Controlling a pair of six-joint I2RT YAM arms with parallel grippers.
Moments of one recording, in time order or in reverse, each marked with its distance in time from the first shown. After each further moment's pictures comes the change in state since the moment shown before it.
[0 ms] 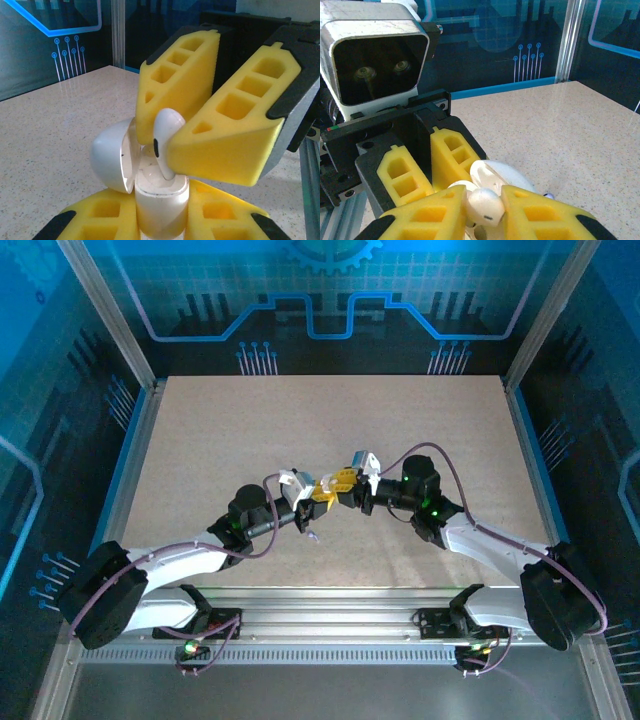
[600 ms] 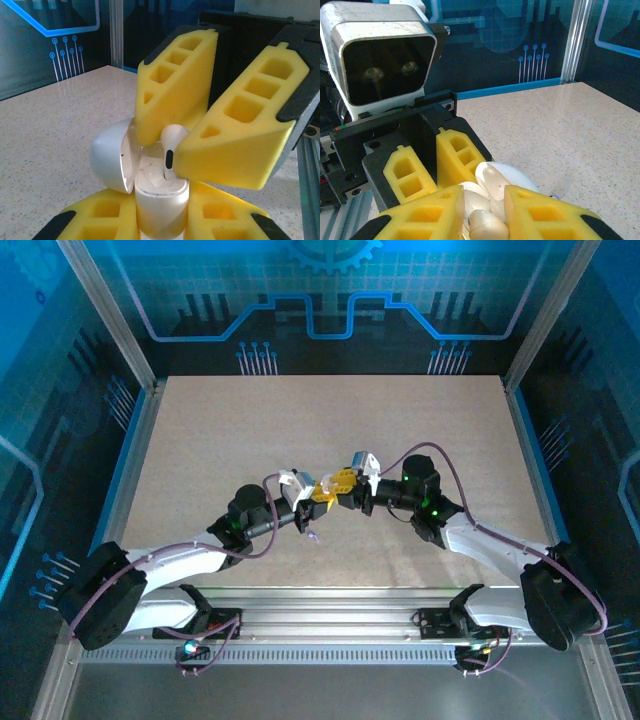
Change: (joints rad) left arm 0.000 -0.005 0.000 -0.006 0.008 0.000; right arm 0.000 0.000 0.006 -0.006 -0.026 0.001
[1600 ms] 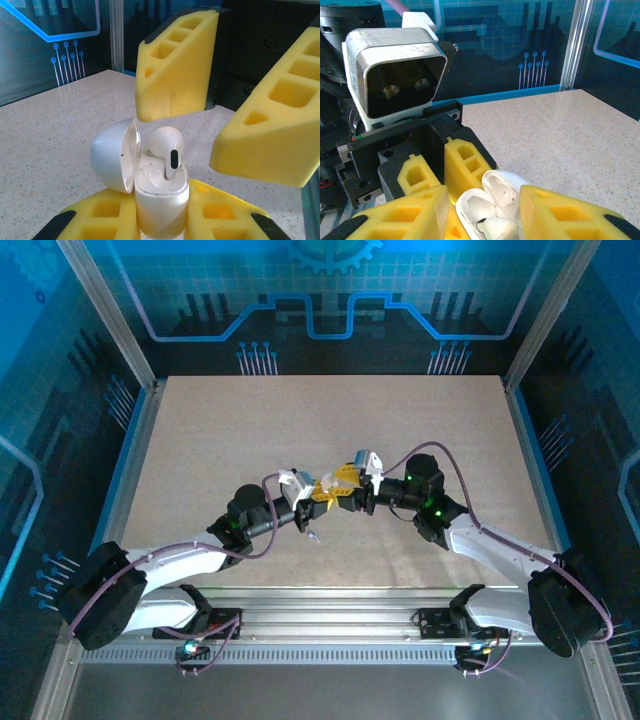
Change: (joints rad) left arm 0.000 0.000 0.000 0.015 0.000 0.006; right arm 0.000 -0.042 0.010 -0.028 0.001 0.000
